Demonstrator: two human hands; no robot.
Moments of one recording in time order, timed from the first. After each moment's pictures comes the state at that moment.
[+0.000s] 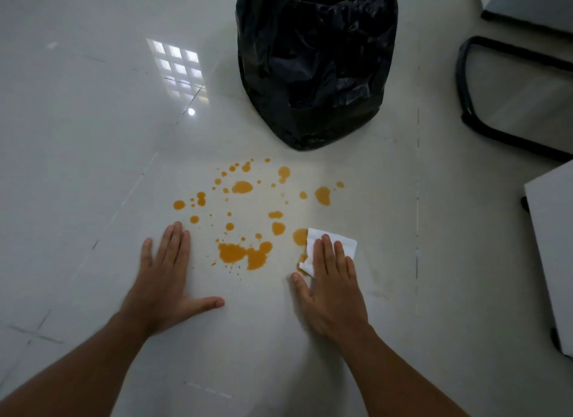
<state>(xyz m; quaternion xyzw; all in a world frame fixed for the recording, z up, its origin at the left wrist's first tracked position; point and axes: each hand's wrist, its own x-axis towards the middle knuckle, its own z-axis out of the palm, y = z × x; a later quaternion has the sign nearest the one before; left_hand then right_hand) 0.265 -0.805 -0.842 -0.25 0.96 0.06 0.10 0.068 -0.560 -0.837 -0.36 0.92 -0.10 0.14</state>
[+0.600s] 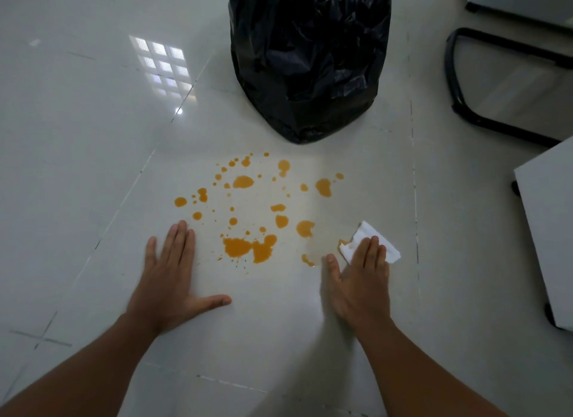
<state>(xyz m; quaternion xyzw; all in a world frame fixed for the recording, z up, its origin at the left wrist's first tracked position) 0.270 -0.807 -0.838 -0.23 0.96 0.07 0.11 0.065 -0.546 -0.830 -0.14 0.98 -0.09 0.13</state>
